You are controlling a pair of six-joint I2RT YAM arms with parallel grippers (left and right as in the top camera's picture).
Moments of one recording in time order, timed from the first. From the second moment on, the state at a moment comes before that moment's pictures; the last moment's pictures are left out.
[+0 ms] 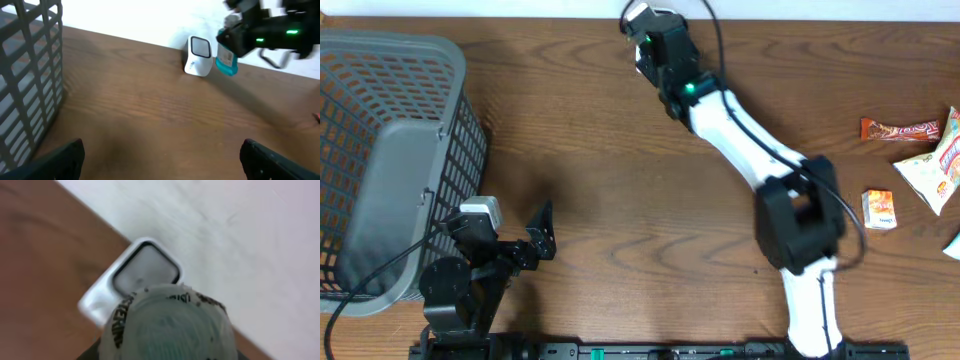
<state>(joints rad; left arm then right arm) 0.05 0.30 0.44 -0.45 0.26 -0.23 0.50 2.22 1.83 -0.12 0.33 -0.42</state>
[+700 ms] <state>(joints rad) 0.05 0.30 0.44 -0.45 0.26 -0.23 0.53 2.69 2.42 0.05 0.58 -0.85</state>
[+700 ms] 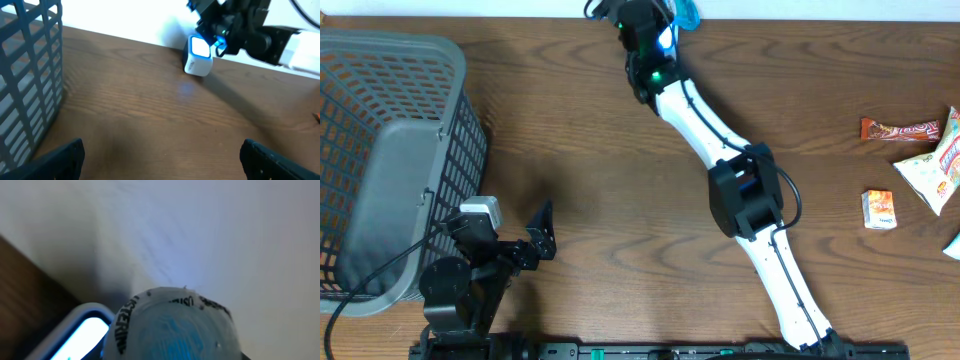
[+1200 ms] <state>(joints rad) 0.05 0.30 0.44 -0.45 0.26 -0.23 0.55 2.69 2.42 0.04 0.61 -0.89</state>
